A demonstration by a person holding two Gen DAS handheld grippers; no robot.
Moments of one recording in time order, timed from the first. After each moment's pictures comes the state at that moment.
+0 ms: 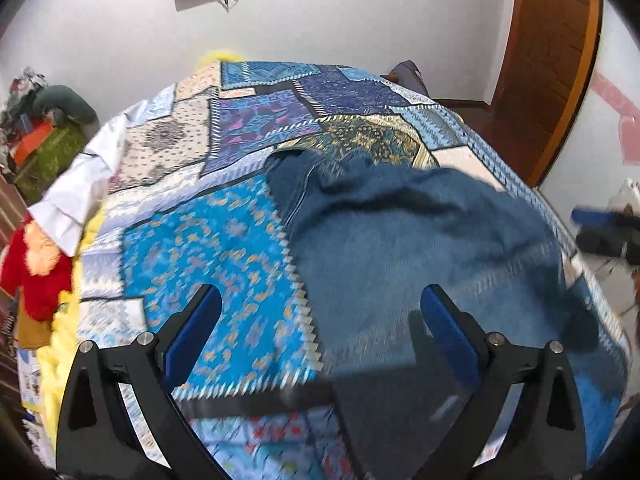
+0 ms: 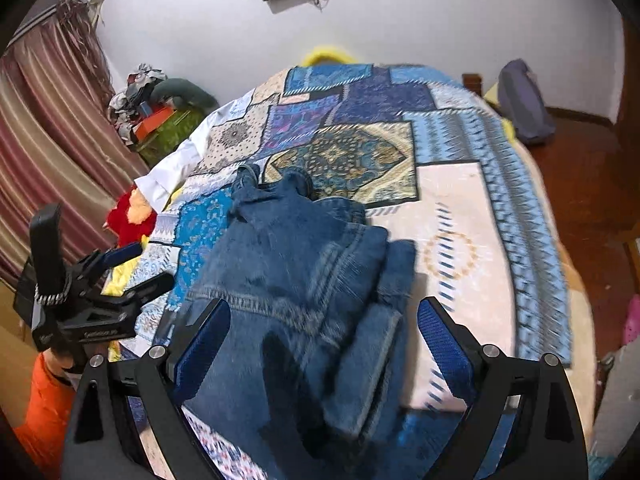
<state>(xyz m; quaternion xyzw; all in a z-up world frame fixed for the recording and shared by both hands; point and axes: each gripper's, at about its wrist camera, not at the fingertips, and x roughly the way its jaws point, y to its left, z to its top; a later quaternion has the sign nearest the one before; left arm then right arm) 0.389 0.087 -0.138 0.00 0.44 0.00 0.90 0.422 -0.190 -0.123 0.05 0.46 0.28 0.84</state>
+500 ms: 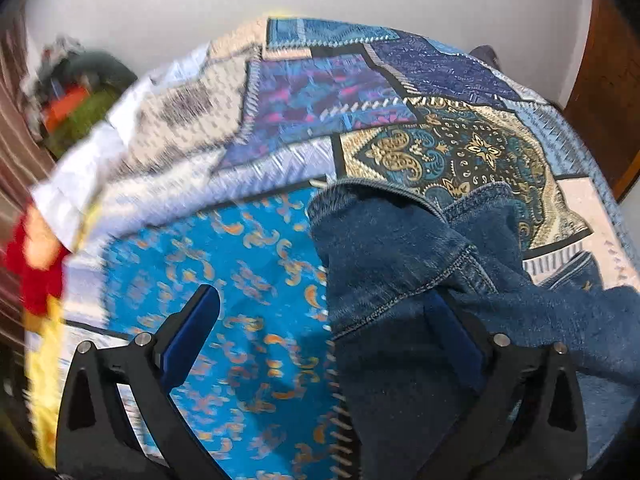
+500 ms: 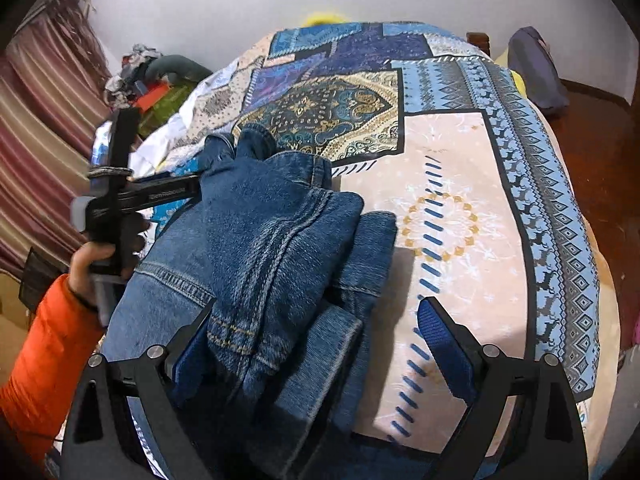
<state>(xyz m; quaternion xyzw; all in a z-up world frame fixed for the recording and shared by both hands) 0.510 0.124 -0.212 -0.03 0.48 0.11 0.87 0.461 -0.214 -0.189 0.05 0.49 0.29 0.82</state>
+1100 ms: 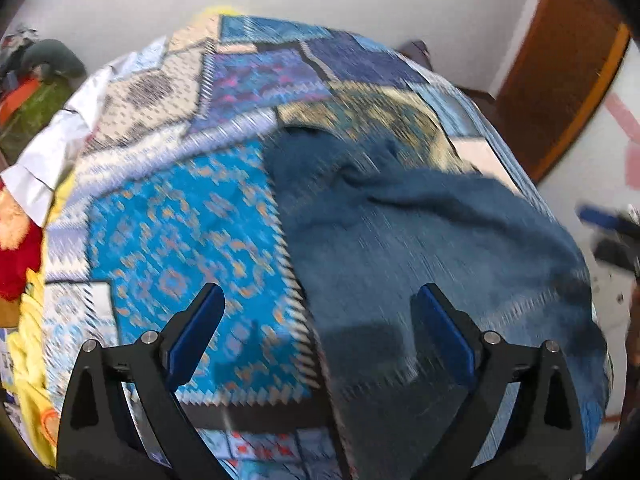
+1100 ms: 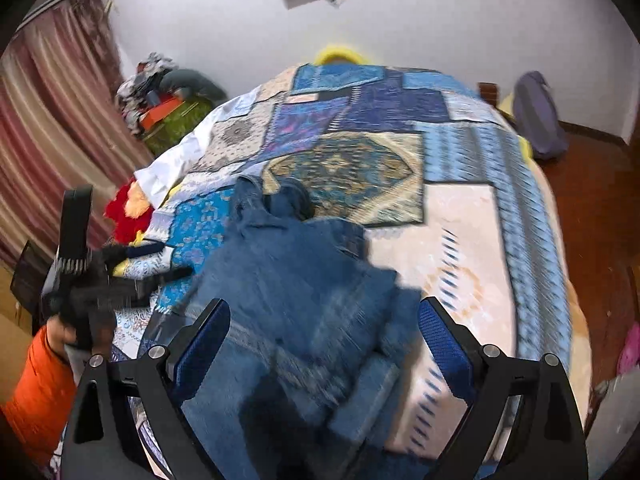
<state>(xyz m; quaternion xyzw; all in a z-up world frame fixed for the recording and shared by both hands) 0.418 0.103 -0.172 -0.04 0.49 -0.02 0.87 0.461 -0.180 -0.127 0.02 0.44 0.30 0.84</state>
